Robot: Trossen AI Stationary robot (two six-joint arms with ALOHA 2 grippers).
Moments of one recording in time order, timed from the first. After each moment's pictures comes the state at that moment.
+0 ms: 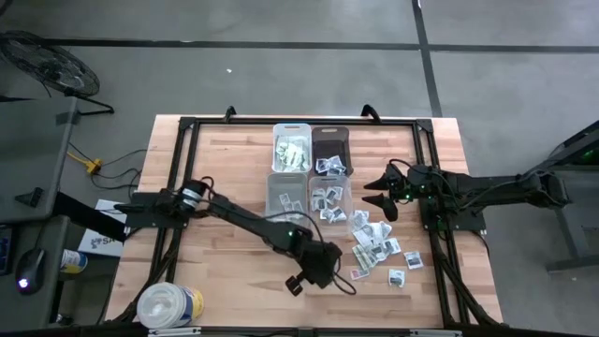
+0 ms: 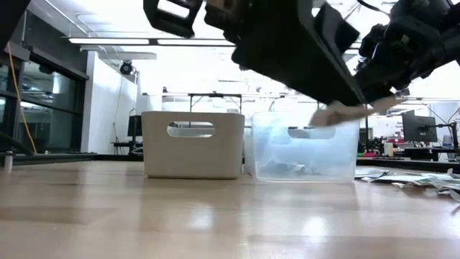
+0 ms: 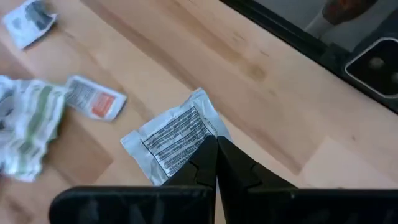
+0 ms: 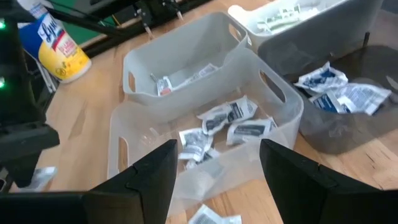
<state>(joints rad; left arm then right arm) -0.34 2.19 1.73 -0.43 0.26 0.45 -0.11 0.62 0.25 -0.04 -0.04 0.38</state>
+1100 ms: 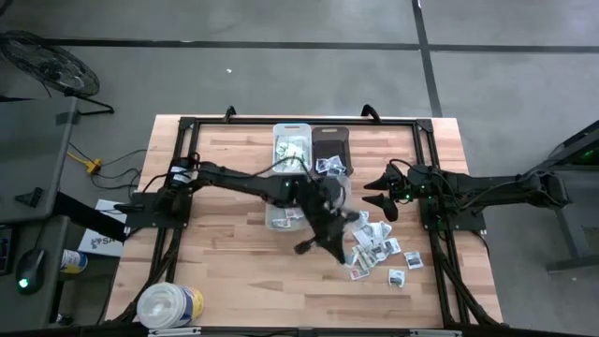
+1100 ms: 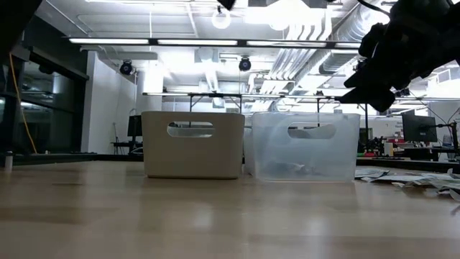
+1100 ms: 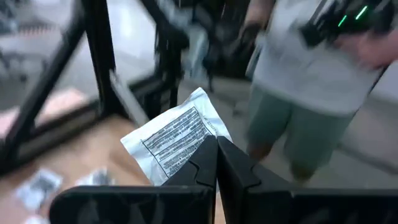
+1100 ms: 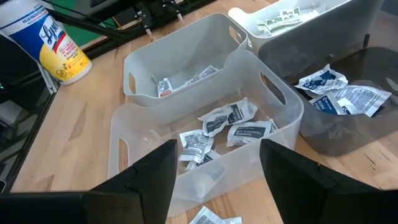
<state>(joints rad) -0.10 2.03 1.74 -0.06 0.87 0.24 -0.11 0.62 0.25 -0.04 -0.03 0.38</state>
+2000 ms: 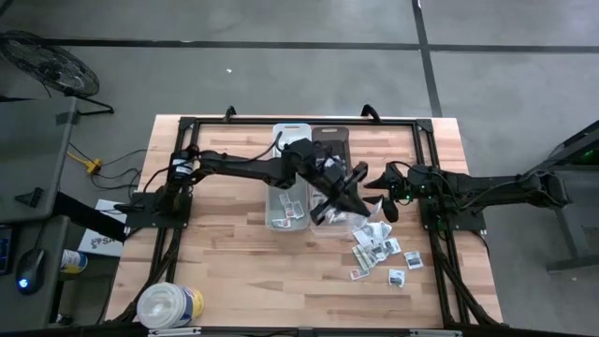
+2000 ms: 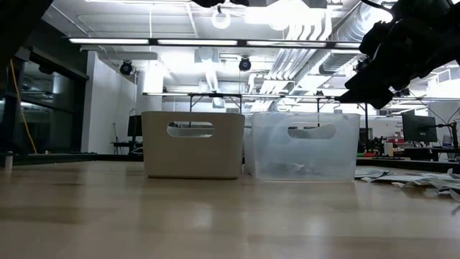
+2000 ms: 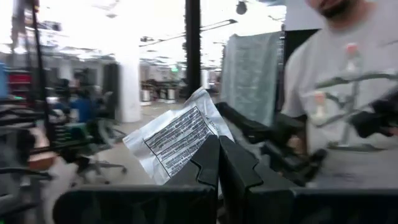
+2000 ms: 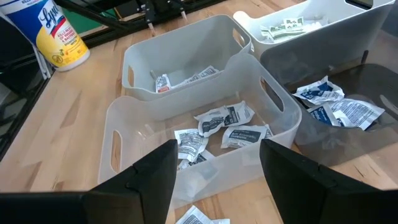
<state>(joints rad) 0.03 2.03 1.74 0.69 0.76 -0.21 -0.11 0.62 0.25 -0.04 -0.03 0.29</state>
